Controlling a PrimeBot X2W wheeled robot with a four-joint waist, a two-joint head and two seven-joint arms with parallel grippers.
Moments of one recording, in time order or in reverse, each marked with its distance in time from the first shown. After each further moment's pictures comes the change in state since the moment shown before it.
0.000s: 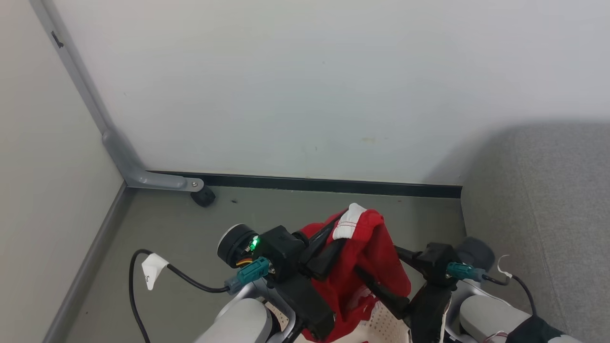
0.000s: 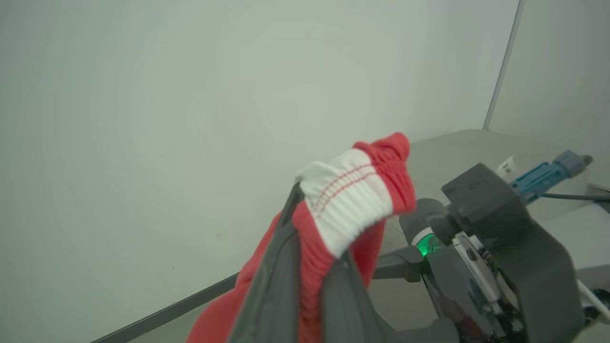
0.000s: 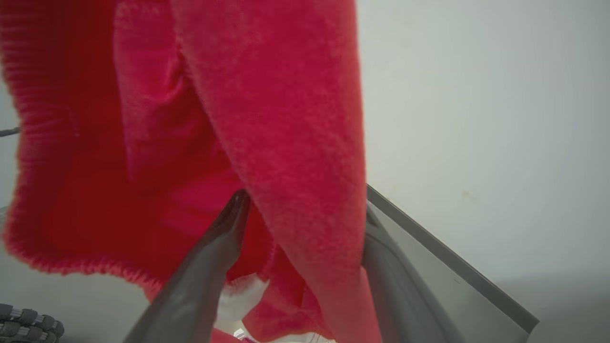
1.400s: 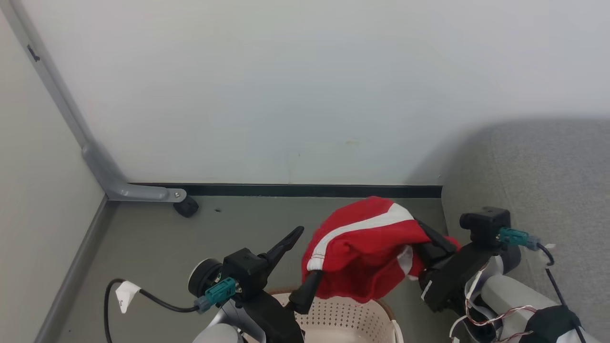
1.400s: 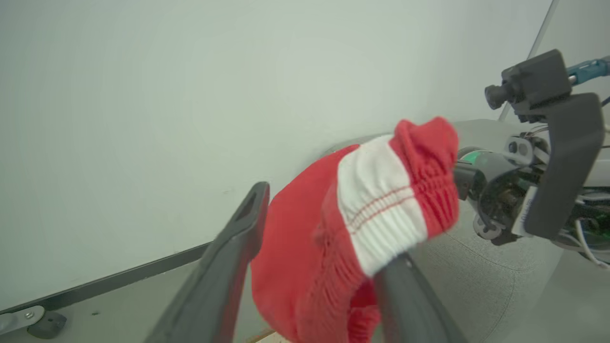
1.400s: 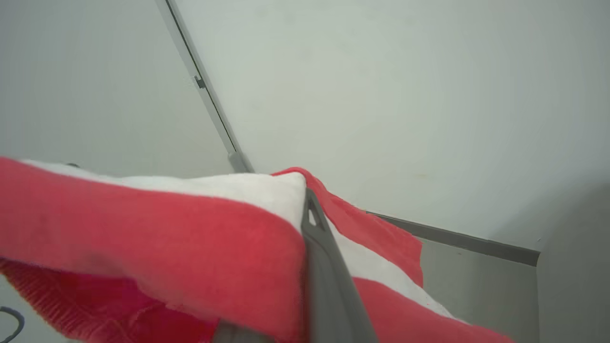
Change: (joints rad) left arm 0.093 0.059 0.041 0.027 -0.061 0.016 -0.002; right arm 0.031 0.024 -0.193 0.013 0.286 0.000 0.000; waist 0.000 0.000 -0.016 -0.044
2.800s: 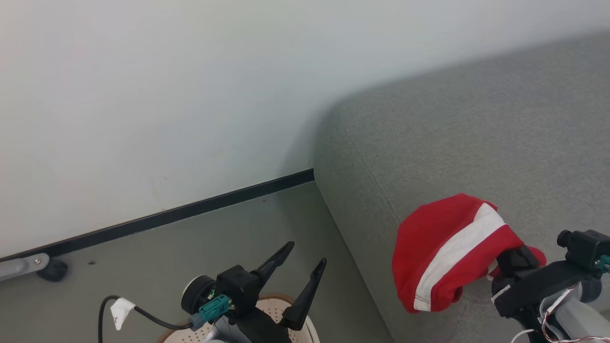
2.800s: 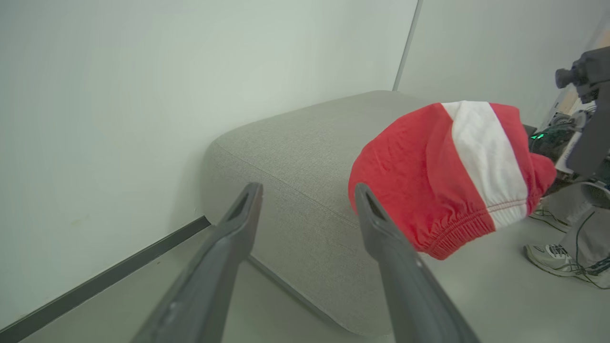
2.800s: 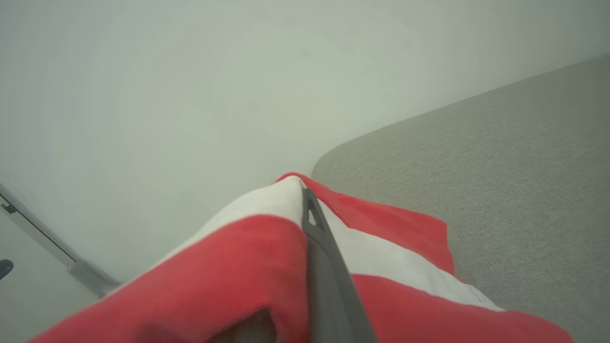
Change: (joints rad) left arm 0.060 0.027 -0.007 -0.015 0.002 0.013 -0.019; right arm 0.273 -0.100 -0.447 -0.149 -0.054 -0.002 0.000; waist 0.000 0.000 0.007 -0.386
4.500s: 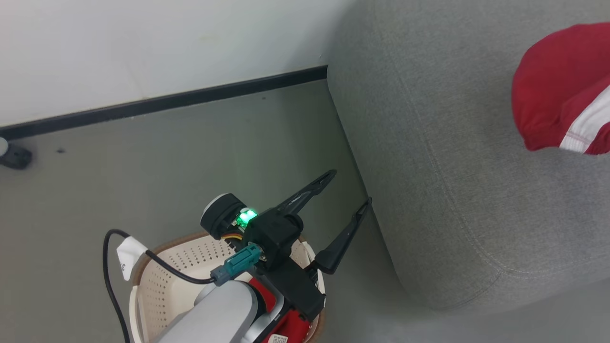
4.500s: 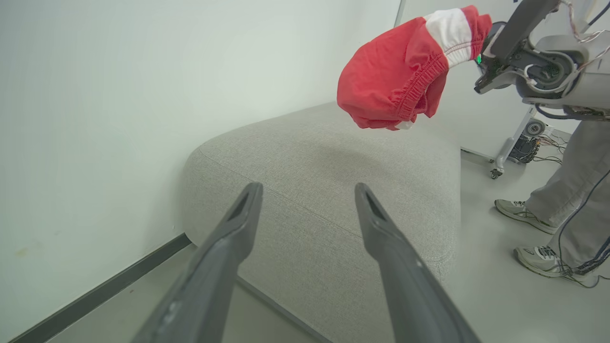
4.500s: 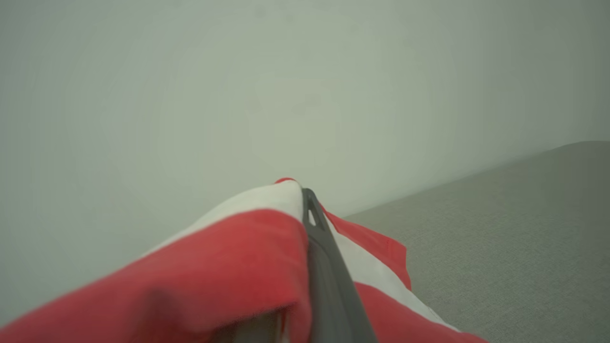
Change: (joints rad) left arm -0.205 0.007 -0.054 -0.152 0.081 -0.002 0.064; right arm -0.280 -0.165 -0.320 0.021 0.008 0.000 -0.001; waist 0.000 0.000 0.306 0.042
